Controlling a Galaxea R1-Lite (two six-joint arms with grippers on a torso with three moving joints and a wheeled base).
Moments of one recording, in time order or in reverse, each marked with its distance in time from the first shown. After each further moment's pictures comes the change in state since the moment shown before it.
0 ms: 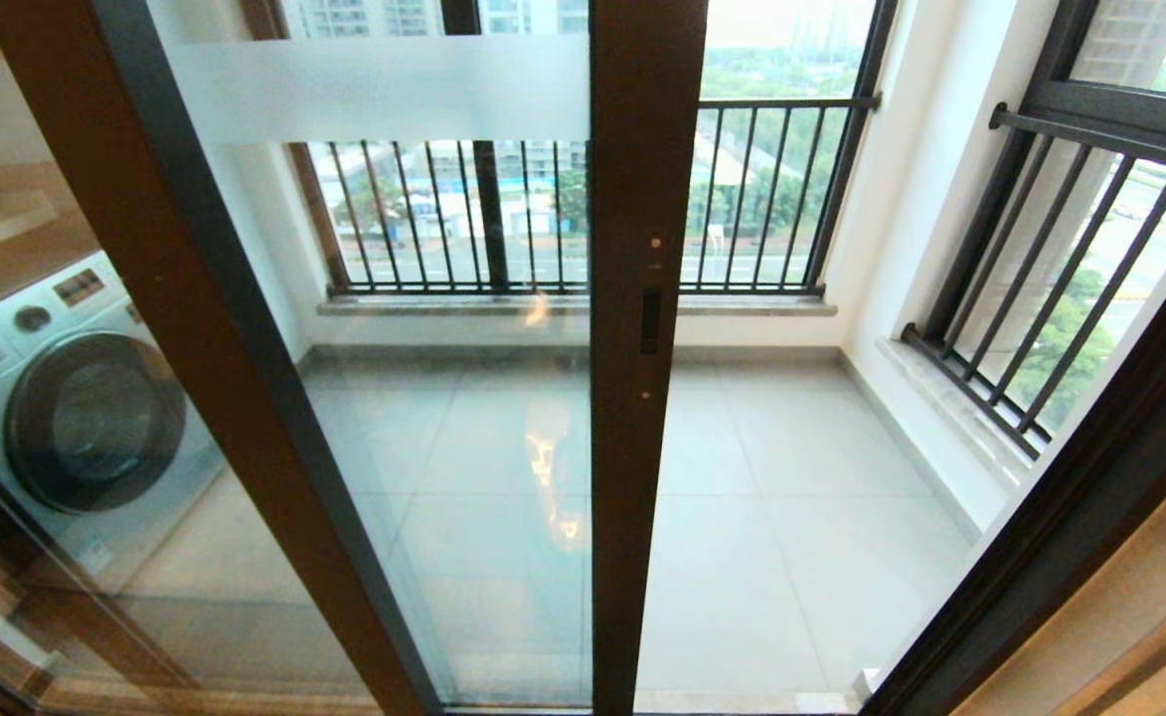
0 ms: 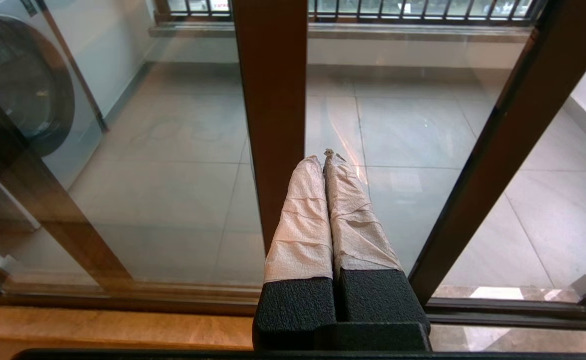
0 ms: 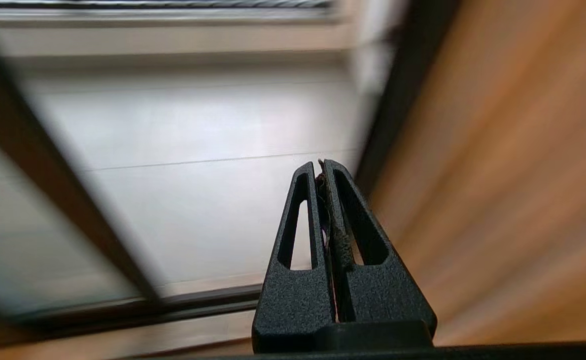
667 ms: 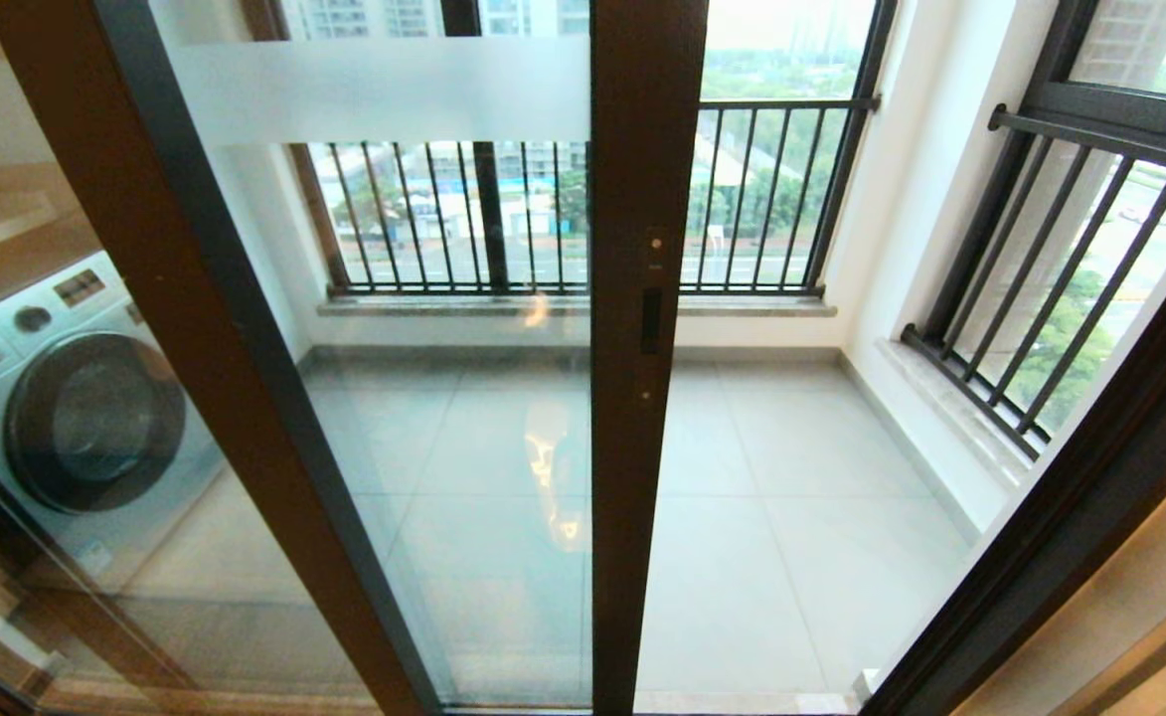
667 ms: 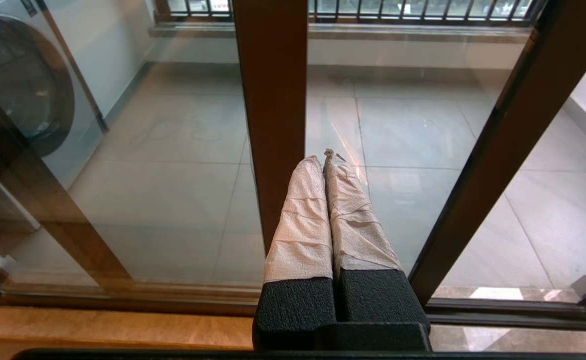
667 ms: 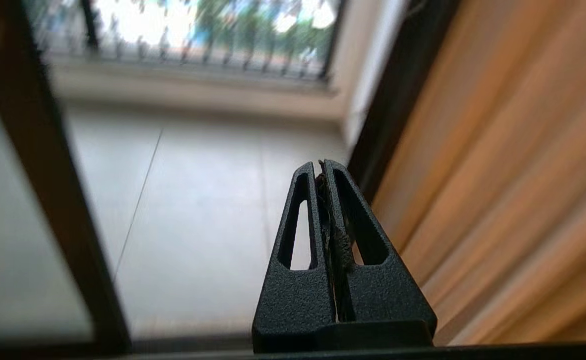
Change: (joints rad) left arm 0.000 0.000 0.000 0.000 0.000 0.000; right arm -0.098 -0.464 0.152 0.091 0.145 -0.161
